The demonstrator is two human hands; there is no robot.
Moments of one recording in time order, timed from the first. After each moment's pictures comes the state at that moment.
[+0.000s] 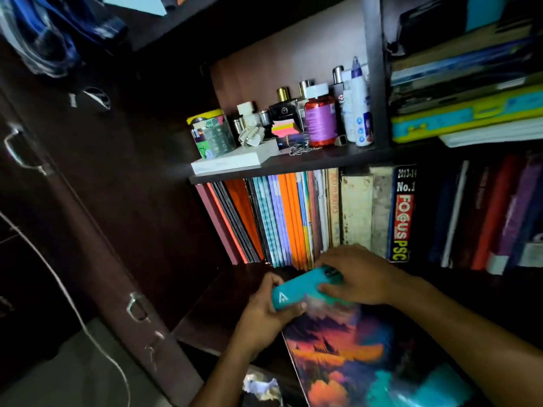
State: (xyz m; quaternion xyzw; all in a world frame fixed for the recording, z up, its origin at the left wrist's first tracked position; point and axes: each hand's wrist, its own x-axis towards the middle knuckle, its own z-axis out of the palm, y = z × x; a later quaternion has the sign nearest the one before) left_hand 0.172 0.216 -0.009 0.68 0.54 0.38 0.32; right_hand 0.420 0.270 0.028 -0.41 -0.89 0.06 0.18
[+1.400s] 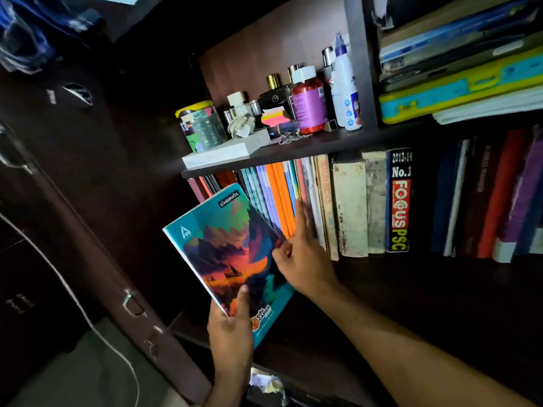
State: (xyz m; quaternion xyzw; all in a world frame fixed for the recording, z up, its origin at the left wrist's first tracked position) left_hand 0.182 0.177 -0.012 0.43 0.61 0.65 0.15; right_hand 0.319 0.275 0.015 -0.48 -0.70 0.18 0.50
